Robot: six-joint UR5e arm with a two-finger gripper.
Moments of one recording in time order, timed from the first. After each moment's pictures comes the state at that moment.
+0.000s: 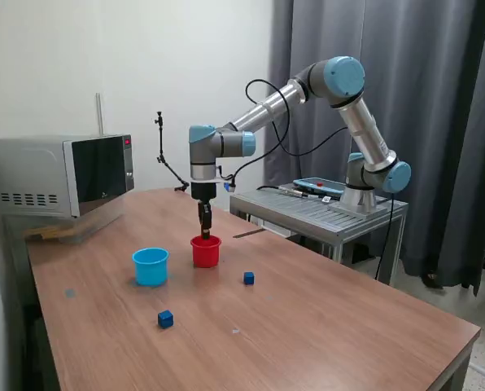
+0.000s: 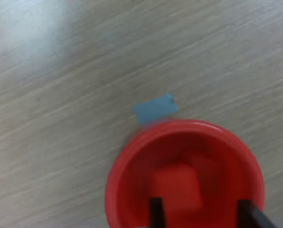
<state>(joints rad) -0.35 -0.88 1.43 -2.11 -1.51 -3.01</state>
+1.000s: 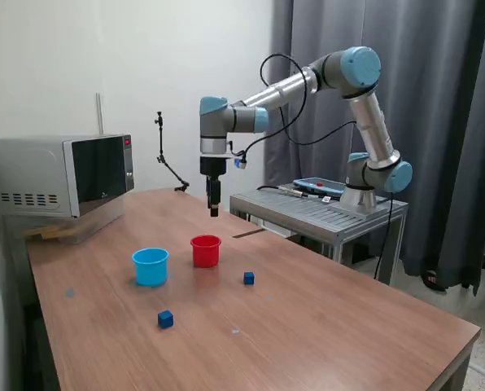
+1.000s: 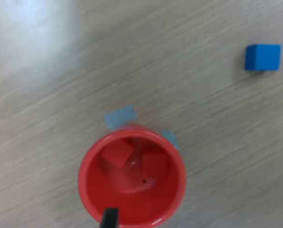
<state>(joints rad) -0.30 -1.02 1.42 -2.01 -1.51 -2.92</state>
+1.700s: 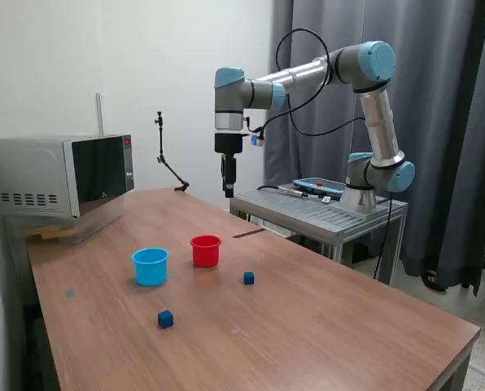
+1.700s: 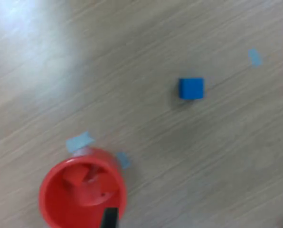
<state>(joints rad) -0.21 -1.08 1.37 -1.89 -1.51 -2.76</state>
